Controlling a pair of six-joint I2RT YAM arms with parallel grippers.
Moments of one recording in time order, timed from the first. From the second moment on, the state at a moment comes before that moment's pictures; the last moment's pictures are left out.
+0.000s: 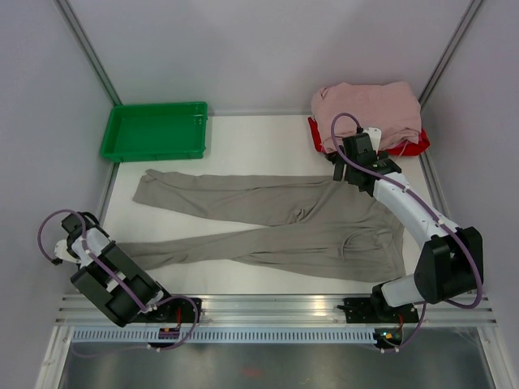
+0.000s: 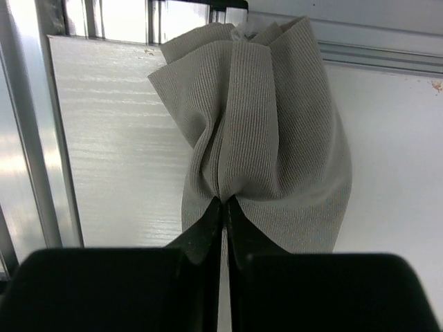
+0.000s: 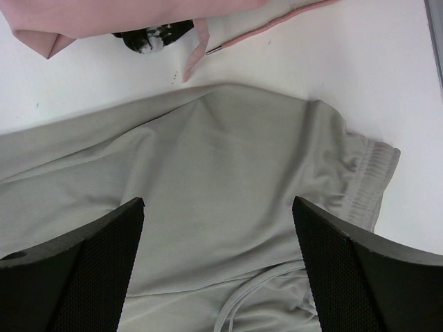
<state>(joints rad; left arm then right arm) 0.86 1.26 0.62 -0.58 -0.28 -0.79 0.29 1.44 1.13 -0.56 0.47 0.37</state>
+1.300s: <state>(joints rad) 0.68 1.27 1.17 -0.80 -0.28 -0.31 0.20 1.49 1.14 -0.54 0.49 0.47</state>
